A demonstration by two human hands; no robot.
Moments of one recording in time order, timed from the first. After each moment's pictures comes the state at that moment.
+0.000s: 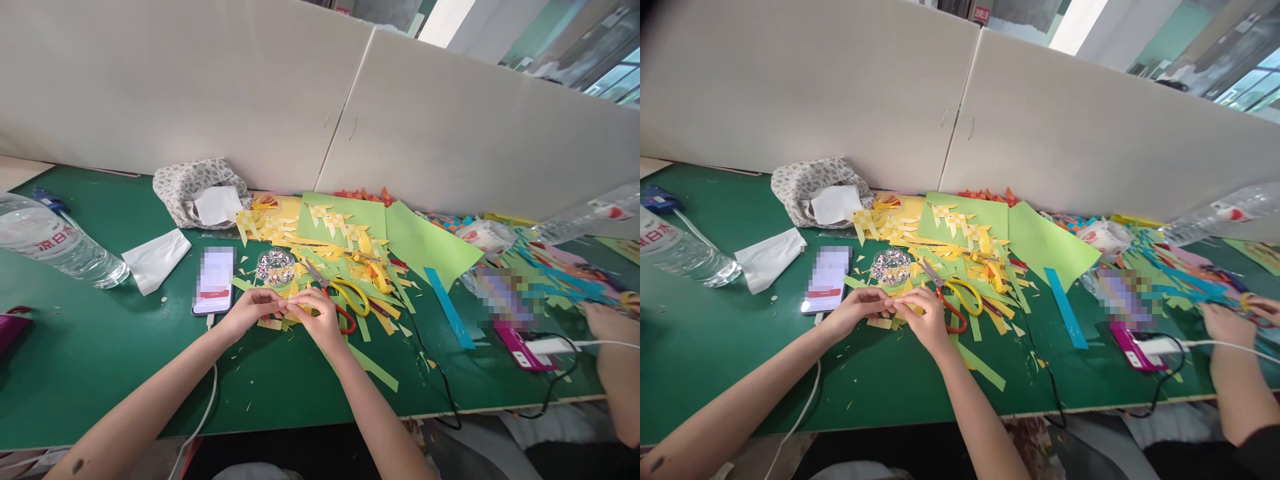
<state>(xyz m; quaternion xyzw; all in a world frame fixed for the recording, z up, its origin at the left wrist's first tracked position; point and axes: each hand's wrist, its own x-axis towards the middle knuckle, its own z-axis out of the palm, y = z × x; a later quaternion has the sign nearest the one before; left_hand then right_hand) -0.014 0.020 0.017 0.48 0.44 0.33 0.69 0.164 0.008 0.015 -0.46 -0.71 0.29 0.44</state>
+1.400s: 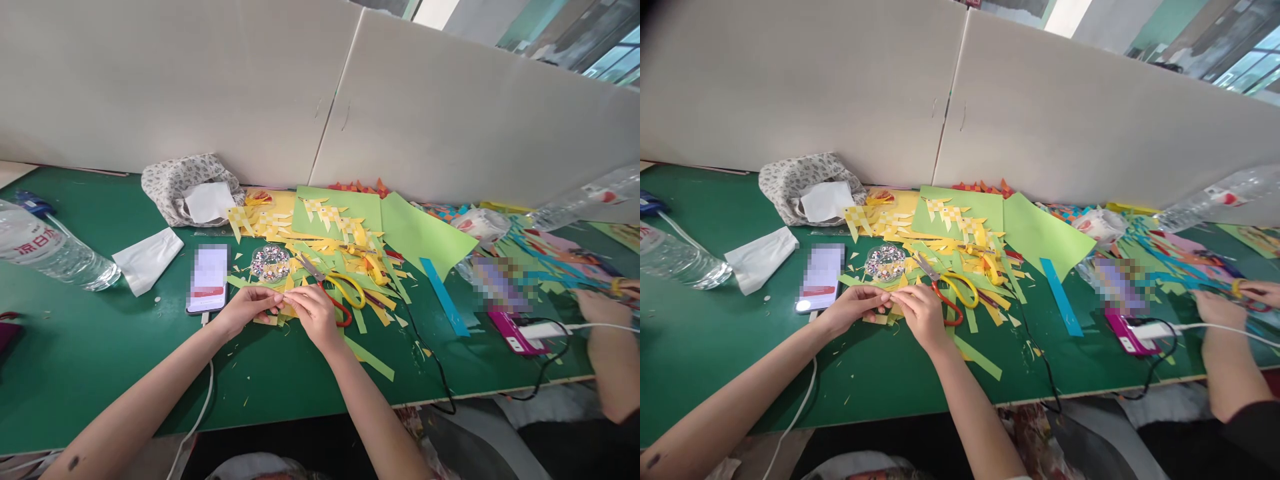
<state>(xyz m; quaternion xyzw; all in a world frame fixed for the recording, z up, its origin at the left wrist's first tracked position) -0.013 0.022 0.009 0.42 0.44 0.30 0.73 0.170 0.007 -0.001 -0.41 -0.79 0.11 0.44</state>
